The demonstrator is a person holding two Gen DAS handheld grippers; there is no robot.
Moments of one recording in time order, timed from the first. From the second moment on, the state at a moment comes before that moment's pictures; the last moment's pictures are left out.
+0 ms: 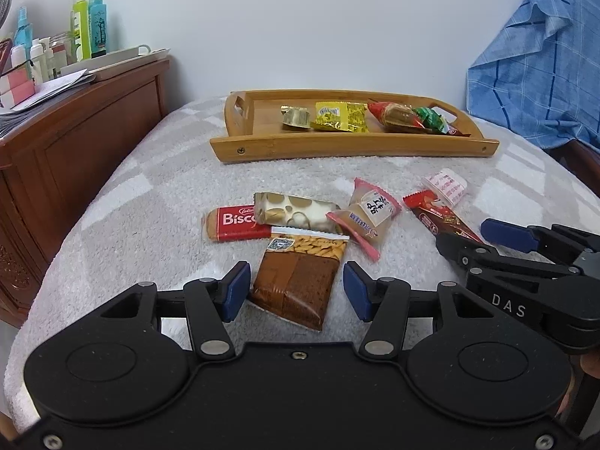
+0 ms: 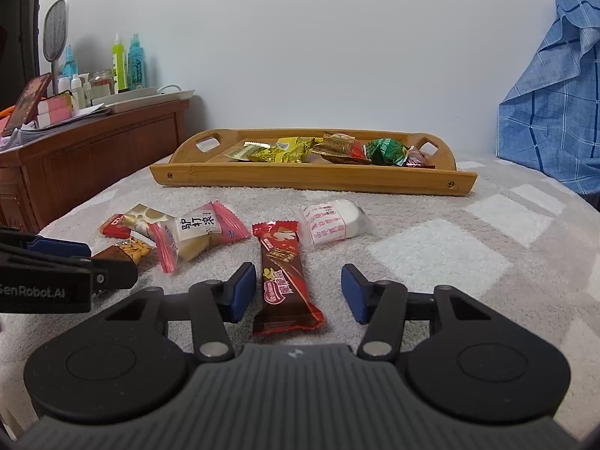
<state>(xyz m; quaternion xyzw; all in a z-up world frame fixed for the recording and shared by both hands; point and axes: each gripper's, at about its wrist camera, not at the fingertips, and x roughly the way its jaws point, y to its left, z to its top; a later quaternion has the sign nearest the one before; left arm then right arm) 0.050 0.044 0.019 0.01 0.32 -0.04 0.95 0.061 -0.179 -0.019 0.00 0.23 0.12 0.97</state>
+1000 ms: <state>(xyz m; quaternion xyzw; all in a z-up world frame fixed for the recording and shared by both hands) 0.048 0.027 0.025 -0.01 0.31 -0.03 0.95 0.058 -0.182 -0.011 0.03 0.22 0.14 0.96</state>
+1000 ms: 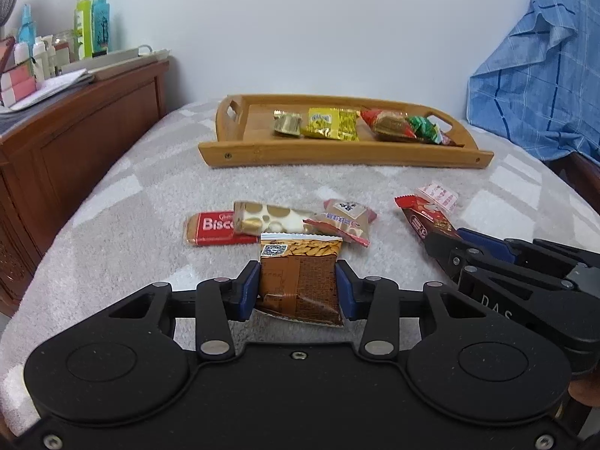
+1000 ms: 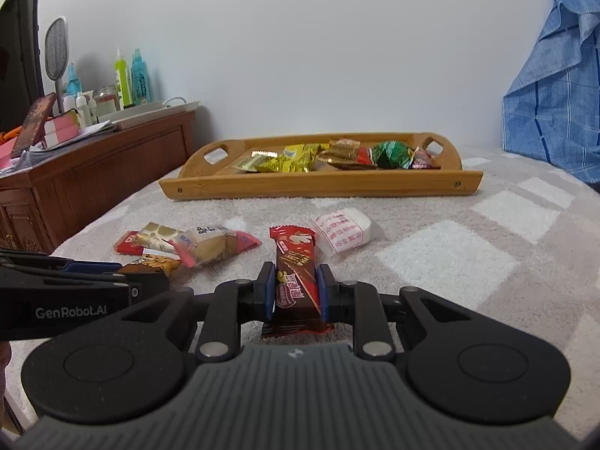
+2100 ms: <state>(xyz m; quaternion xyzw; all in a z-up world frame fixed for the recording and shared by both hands) 0.115 0.001 0.095 -0.04 0.26 -0.05 0.96 0.136 -0.256 0.040 0.15 0.19 0.11 0.97</state>
